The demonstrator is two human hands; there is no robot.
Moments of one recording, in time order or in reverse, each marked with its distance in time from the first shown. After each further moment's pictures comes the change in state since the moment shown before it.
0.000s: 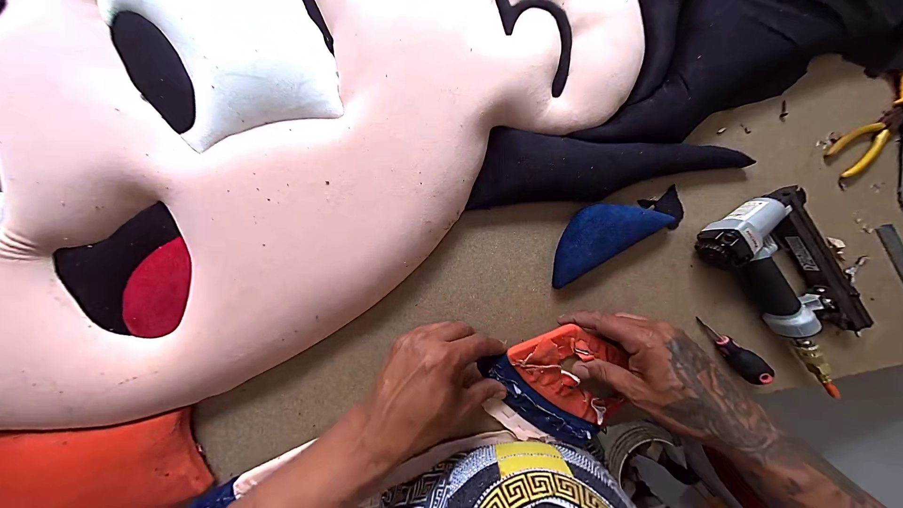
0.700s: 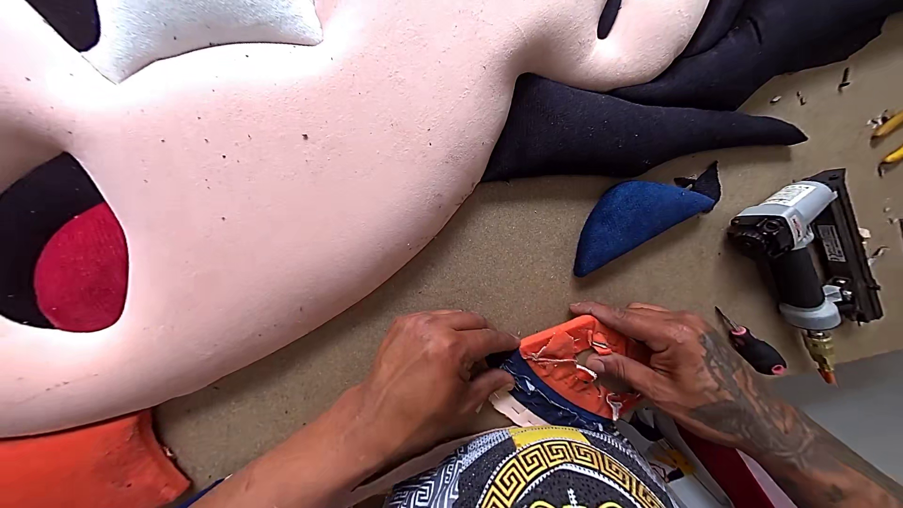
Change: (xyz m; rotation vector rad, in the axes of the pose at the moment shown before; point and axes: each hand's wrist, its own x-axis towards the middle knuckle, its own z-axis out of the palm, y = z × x) left_hand 0.007 -0.012 -0.004 -0.110 -0.019 0.075; right_hand 0.005 -0.008 -0.003 -0.024 -0.020 -0.020
